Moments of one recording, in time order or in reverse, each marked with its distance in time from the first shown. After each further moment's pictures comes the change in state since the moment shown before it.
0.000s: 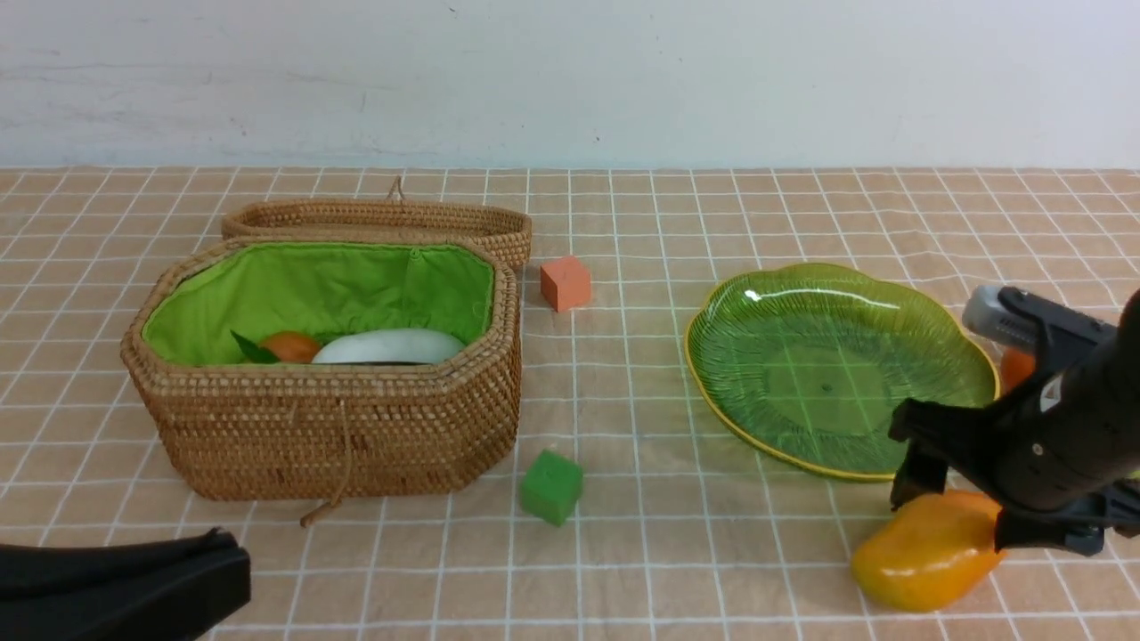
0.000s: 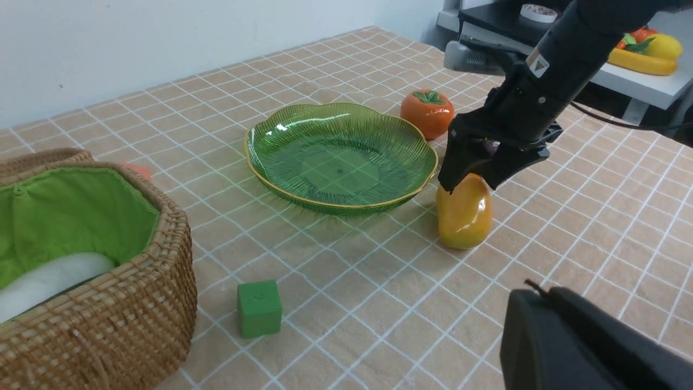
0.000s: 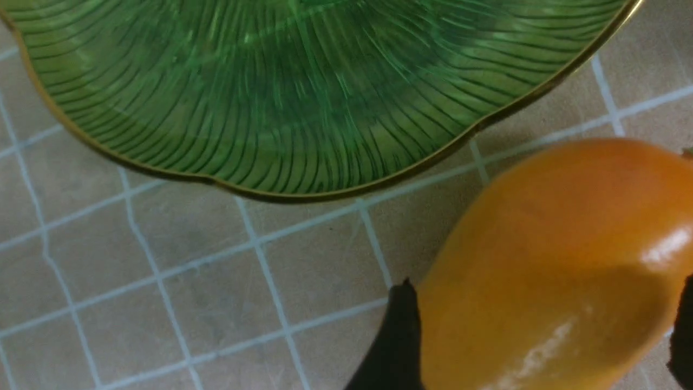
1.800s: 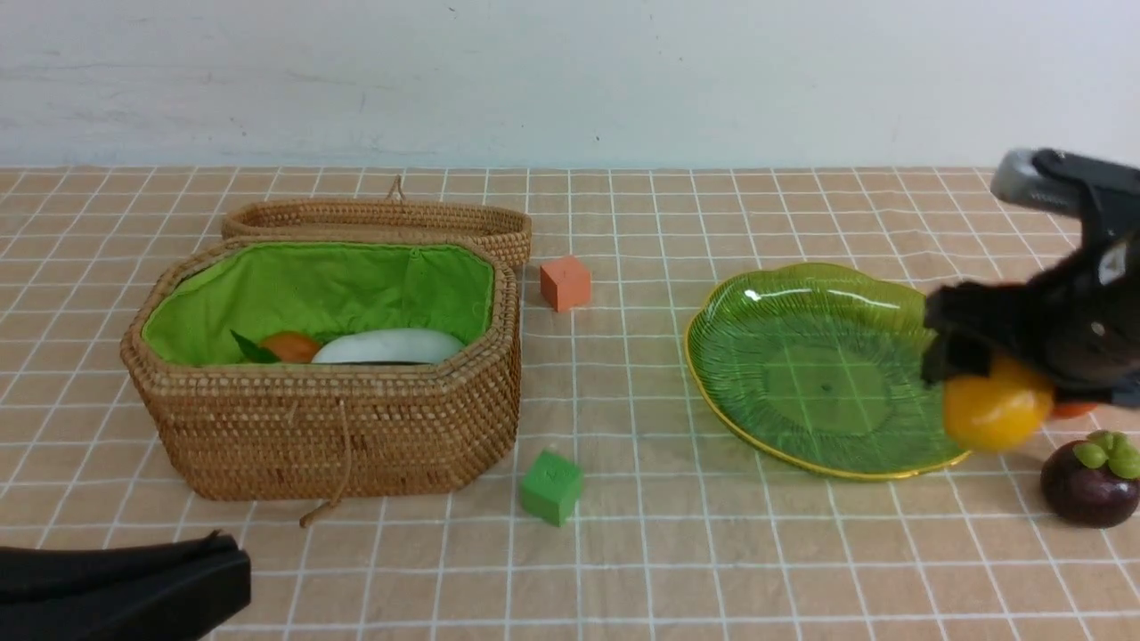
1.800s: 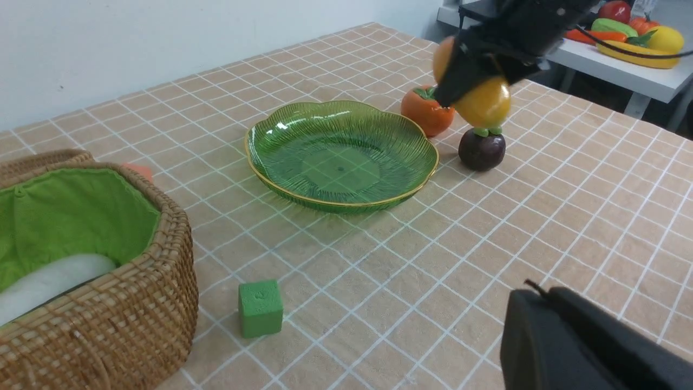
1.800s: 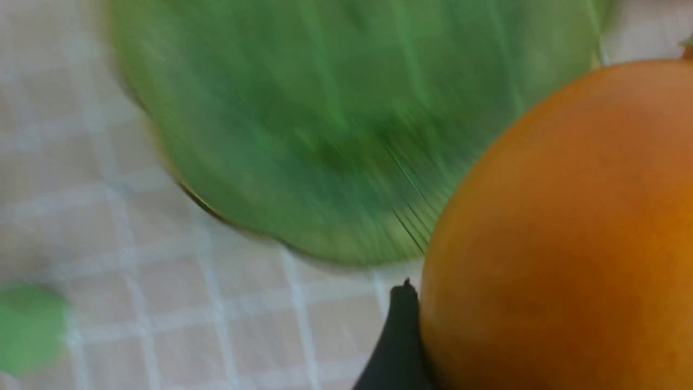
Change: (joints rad) right arm 0.000 -0.074 -0.242 -0.069 0.075 -0.189; left arm 0.000 0.000 0.000 -0.002 -0.002 0.006
